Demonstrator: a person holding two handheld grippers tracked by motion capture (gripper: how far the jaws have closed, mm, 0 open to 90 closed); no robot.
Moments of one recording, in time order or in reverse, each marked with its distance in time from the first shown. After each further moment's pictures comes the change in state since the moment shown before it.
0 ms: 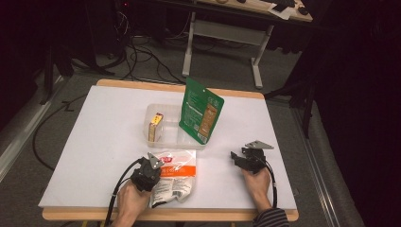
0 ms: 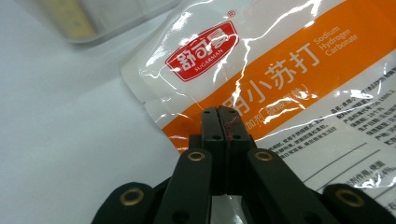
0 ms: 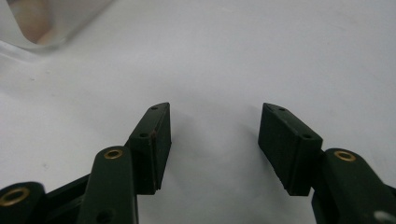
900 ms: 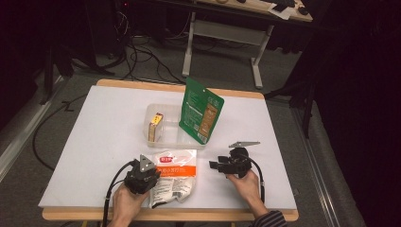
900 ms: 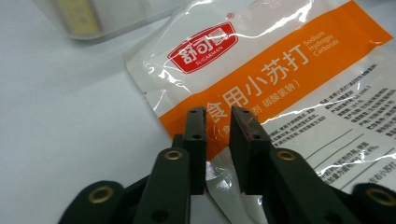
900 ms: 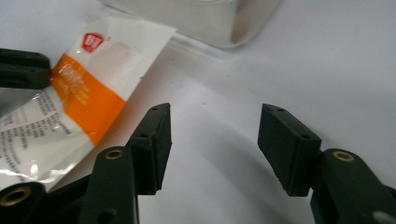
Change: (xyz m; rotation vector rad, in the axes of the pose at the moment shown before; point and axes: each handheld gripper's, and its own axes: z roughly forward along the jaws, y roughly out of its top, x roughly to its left) left arm 0.012 -0.016 -0.008 -0.080 -0.072 -0.033; right arm 0.060 0.026 -0.013 0.144 0.399 0.050
